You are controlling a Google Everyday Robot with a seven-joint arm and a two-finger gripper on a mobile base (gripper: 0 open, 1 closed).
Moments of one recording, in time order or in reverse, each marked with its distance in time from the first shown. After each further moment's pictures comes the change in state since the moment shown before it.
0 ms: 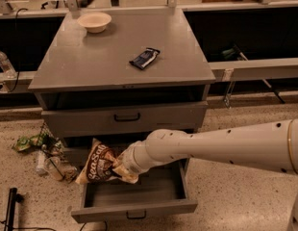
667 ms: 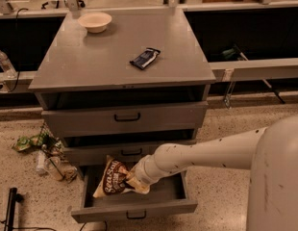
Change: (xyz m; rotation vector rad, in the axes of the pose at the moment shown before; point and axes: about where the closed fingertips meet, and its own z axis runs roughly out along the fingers) arm 0.103 -0.019 0.056 -0.028 0.079 0.030
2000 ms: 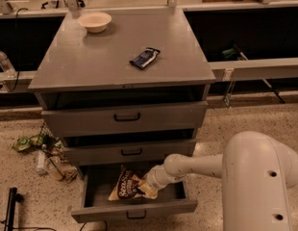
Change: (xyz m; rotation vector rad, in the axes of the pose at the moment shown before) arm 0.118 -0.059 0.116 -0.060 -0.002 0.090
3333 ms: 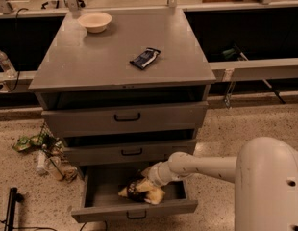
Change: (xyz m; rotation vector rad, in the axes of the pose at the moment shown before) arm -0.013 -0.013 -0.019 0.035 -0.070 0.018
